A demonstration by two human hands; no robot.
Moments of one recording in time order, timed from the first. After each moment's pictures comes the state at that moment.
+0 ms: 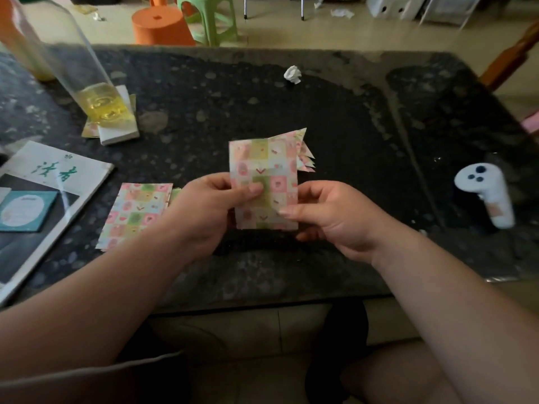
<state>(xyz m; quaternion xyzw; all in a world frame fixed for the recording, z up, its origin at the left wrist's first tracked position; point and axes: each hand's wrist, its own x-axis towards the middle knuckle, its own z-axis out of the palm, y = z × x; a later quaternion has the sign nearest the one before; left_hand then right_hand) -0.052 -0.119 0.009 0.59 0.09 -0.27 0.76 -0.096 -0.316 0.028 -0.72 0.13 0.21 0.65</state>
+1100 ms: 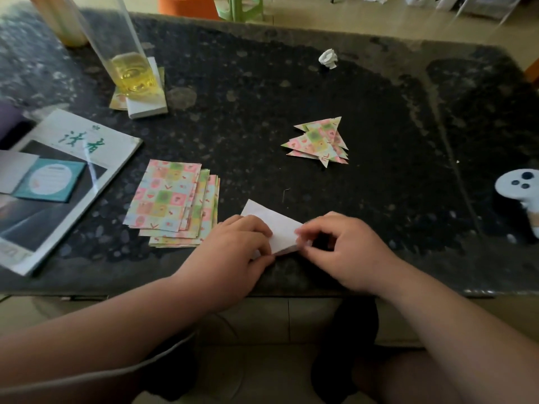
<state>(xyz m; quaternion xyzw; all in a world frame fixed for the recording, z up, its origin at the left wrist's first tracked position) -0.107 -0.069 -0.031 0.92 -0.26 -0.13 0.26 -0.122 -0.300 -0.029 -0.92 -0.07 0.10 0.38</state>
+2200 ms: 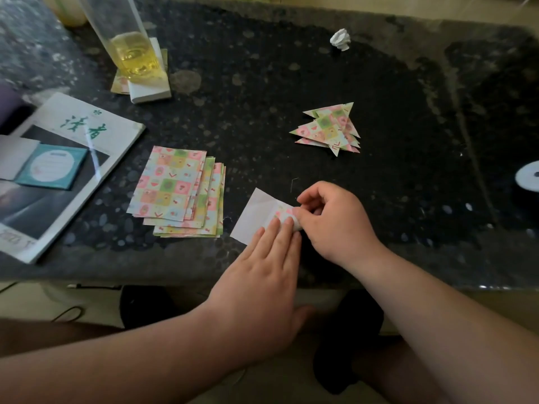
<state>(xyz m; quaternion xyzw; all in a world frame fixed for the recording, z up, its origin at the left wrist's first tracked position) -0.154 -0.100 -0.024 0.93 -0.34 -0.15 0.01 -0.096 -0.259 -0.039 -0.91 0.12 0.05 0.40</state>
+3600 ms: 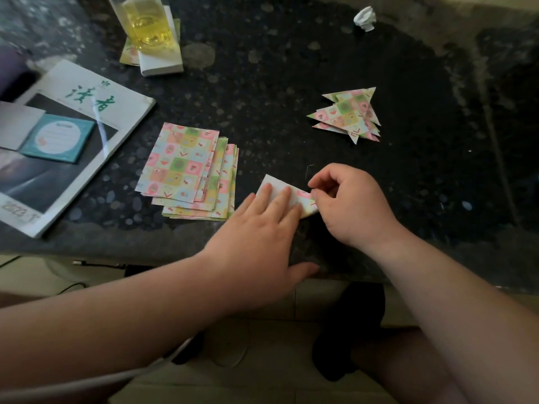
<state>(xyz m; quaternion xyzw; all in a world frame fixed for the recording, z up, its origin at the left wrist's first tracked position) -0.119 -0.084 -0.027 0.93 -0.29 -0.21 0.06 -0.085 -0.258 -0.032 -0.93 0.08 0.08 0.34</state>
